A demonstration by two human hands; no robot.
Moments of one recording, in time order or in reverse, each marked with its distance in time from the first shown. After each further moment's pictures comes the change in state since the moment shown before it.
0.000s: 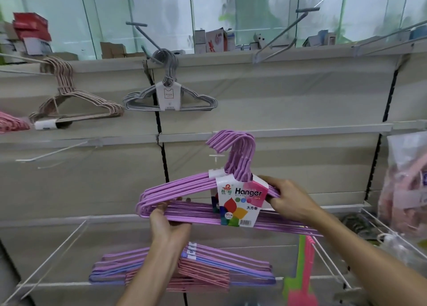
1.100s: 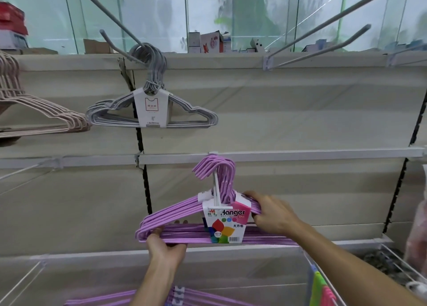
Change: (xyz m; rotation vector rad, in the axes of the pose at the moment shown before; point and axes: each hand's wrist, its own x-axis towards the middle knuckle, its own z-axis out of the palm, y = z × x) left_hand 0.182 -0.013 0.009 -0.015 0.104 -0.053; right_hand 0.161 0.040 0.042 -0.259 -0.052 0.072
